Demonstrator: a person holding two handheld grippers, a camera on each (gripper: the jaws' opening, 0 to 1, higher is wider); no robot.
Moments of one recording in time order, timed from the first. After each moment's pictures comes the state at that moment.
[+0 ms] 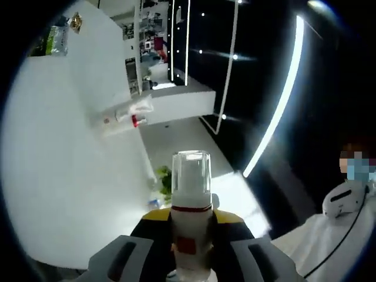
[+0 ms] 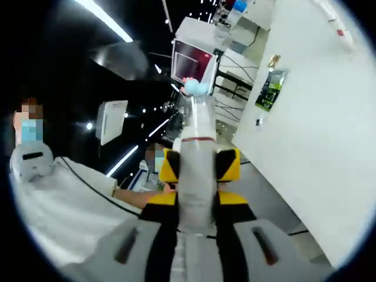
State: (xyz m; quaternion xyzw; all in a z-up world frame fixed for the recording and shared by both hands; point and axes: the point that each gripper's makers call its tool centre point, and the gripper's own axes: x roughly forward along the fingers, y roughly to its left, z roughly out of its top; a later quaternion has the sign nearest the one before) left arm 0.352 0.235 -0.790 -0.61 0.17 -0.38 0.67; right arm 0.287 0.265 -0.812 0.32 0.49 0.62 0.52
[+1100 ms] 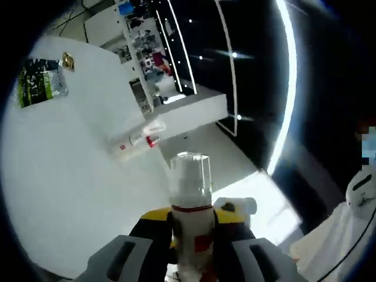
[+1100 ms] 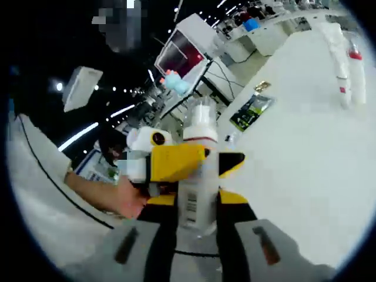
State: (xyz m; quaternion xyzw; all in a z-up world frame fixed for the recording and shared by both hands) left arm 0.361 0.254 -0.782 -0.57 0.14 -0.36 0.73; right arm 0.304 0.274 -0.804 0.27 0.45 0.61 0.59
